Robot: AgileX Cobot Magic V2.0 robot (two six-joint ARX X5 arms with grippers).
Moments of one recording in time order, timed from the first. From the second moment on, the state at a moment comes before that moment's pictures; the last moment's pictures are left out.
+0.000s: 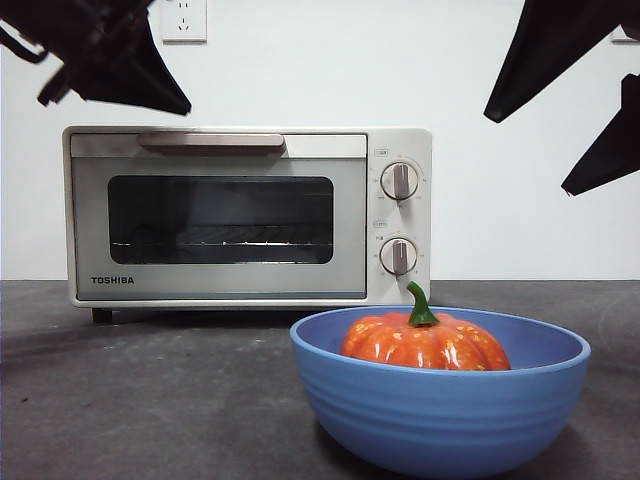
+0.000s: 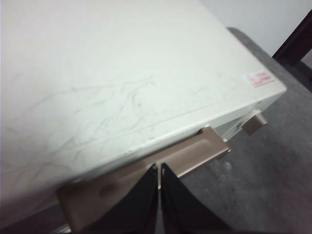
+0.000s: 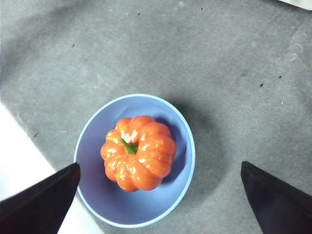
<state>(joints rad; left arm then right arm) -0.24 1.35 1.03 -0.13 0.46 -0.12 0.46 0.95 0.79 -0.71 -0.43 0.04</state>
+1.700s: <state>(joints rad) -0.39 1.43 1.05 -0.68 0.43 -0.04 0.46 0.95 0.79 -0.71 -0.43 0.04</state>
